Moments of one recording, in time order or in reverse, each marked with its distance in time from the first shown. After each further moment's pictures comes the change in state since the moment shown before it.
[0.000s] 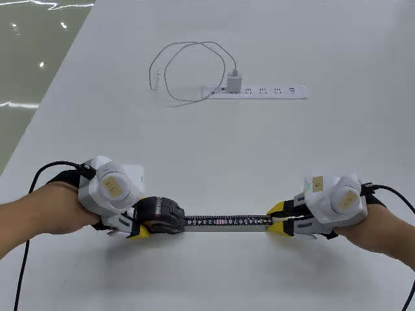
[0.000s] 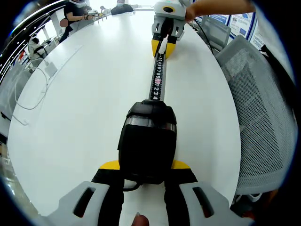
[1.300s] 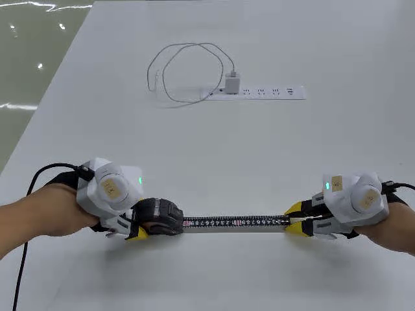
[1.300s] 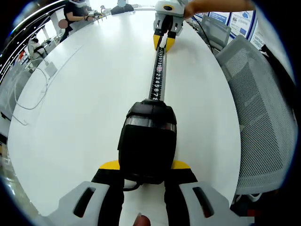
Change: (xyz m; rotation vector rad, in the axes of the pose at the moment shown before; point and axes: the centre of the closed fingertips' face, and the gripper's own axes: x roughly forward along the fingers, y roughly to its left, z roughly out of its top) left arm 0.000 0.000 0.000 0.001 0.003 0.001; right arm -0.025 -0.005 -0.026 0.004 0.046 -0.008
